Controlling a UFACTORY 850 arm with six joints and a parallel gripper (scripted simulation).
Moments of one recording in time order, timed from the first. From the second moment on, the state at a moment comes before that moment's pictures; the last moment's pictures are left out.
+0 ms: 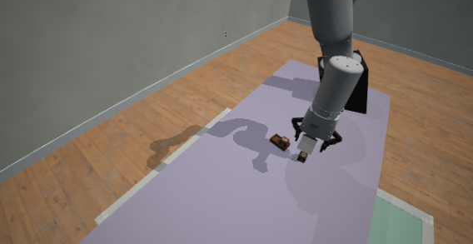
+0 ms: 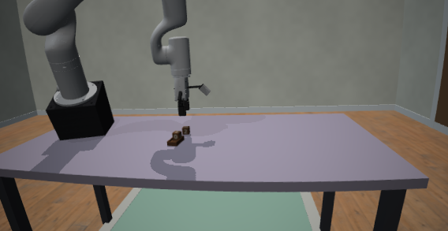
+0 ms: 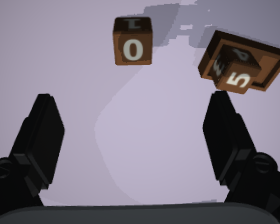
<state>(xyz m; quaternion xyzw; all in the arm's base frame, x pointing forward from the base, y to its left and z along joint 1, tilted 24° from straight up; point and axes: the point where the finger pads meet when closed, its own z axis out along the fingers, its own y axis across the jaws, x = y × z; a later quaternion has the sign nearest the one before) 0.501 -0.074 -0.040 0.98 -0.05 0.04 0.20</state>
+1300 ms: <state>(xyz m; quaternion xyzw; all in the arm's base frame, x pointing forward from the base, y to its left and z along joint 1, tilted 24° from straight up) 0.501 -0.074 -0.039 0.91 -0.36 0.09 0.18</state>
